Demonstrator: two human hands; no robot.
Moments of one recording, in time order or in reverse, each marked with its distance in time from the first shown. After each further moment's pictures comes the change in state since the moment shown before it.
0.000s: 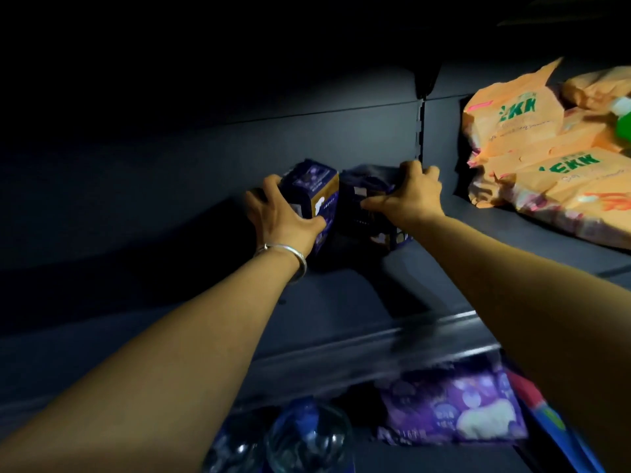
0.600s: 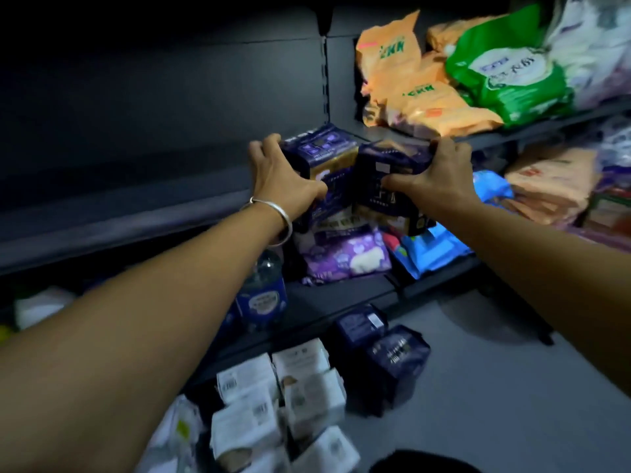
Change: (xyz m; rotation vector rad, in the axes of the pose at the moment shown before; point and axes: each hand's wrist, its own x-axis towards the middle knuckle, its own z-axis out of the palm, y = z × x) left_hand -0.227 0.076 -0.089 -0.103 -0.304 0.176; right_hand -0.262 0.031 -0.202 -0.181 0.132 0.135
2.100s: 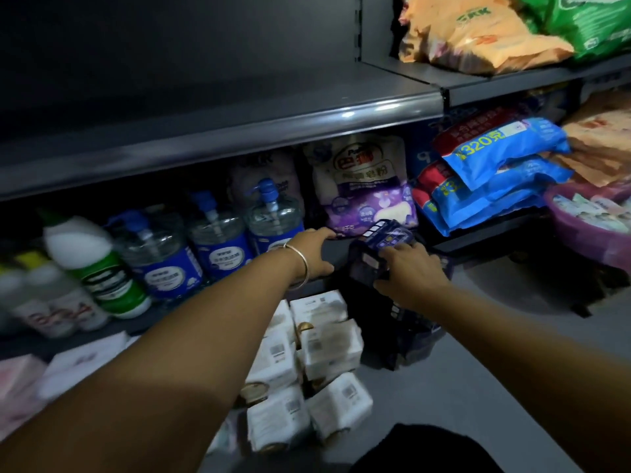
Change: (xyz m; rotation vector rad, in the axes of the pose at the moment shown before) left_hand -0.099 -0.112 0.051 0.399 -0.818 -0.091; right_hand -0.144 0.050 0.079 -0.598 -0.733 -0.114
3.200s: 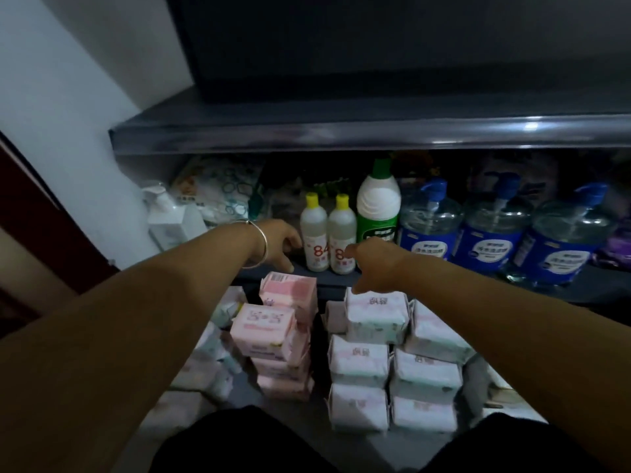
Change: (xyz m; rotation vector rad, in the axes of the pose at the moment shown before) left_hand -0.297 -0.407 -0.133 0.012 -0.051 -0.453; right_hand -0.035 -0.476 0.061 -0.208 -0.258 -0.771
